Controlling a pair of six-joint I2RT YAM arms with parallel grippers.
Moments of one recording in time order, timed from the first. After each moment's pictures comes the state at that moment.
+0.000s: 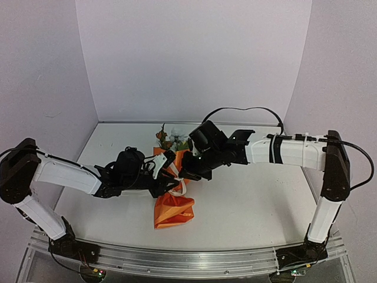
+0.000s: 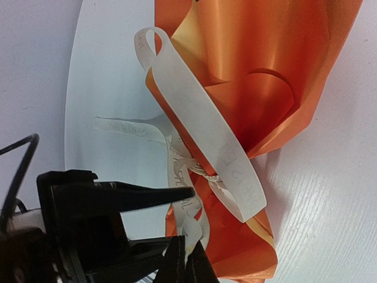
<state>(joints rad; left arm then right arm) -0.90 1.53 0.69 0.39 0.19 -0.03 0.99 1.85 1.49 -0.49 -0.13 0.96</state>
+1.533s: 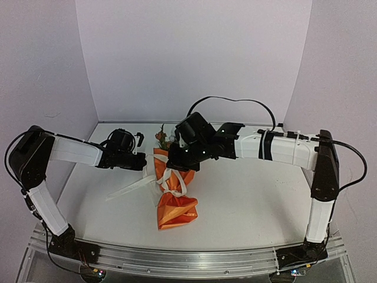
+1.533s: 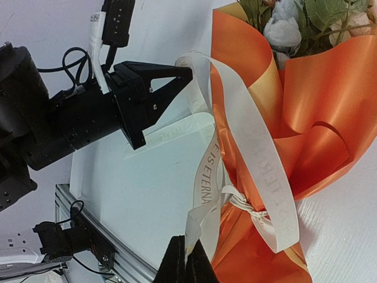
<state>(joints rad) -0.53 1.70 0.91 0.04 0.07 -0.31 1.03 1.95 1.70 -0.53 -0.05 0.88</state>
